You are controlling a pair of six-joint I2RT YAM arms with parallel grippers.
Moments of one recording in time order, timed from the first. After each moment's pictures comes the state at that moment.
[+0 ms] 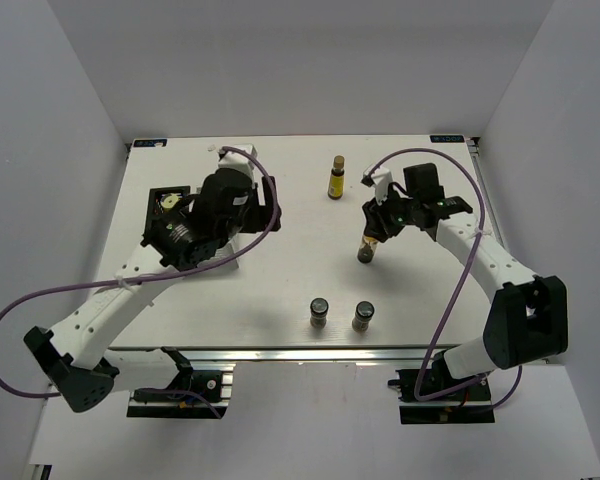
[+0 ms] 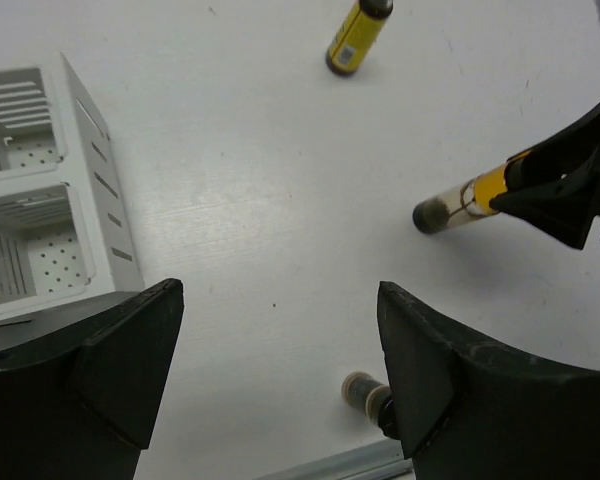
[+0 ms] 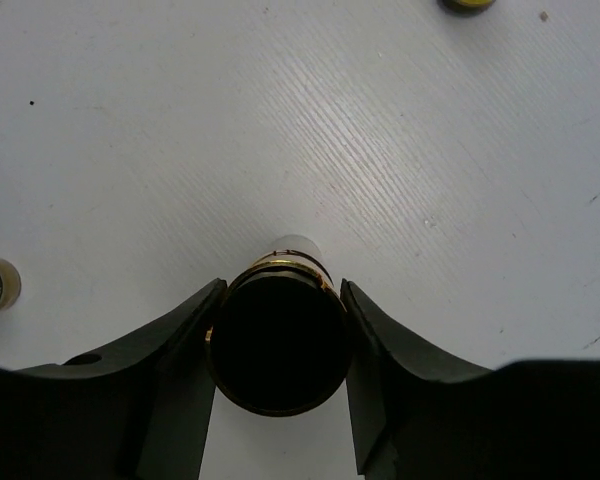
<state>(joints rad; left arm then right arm) -0.75 1.23 1.38 -0.72 -0.34 -0.46 0.30 1.44 1.12 -0.51 -0.44 -0.43</state>
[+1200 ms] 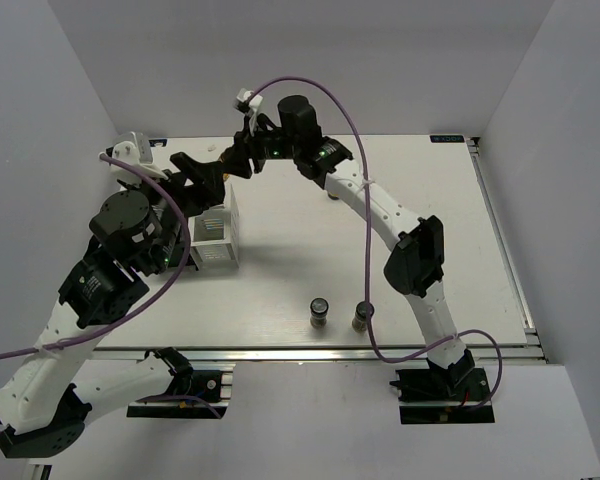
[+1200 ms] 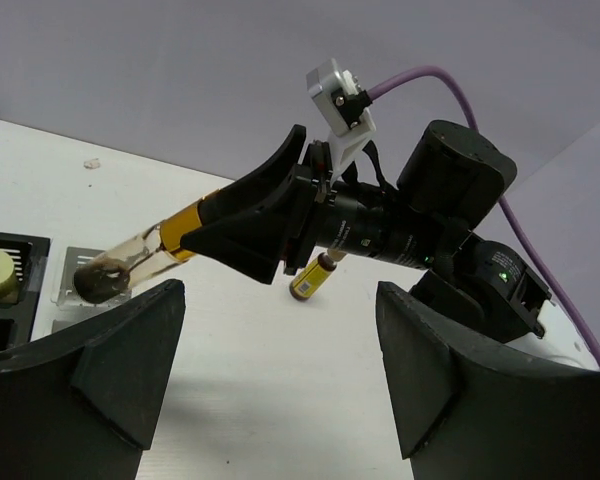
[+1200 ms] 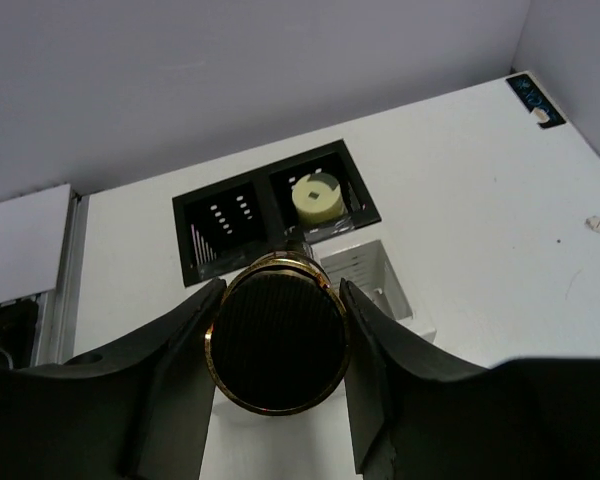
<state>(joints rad) -0.75 0.90 1.41 -0.49 -0.63 -0.45 0.74 2.24 2.33 -0.27 -0.70 0.04</state>
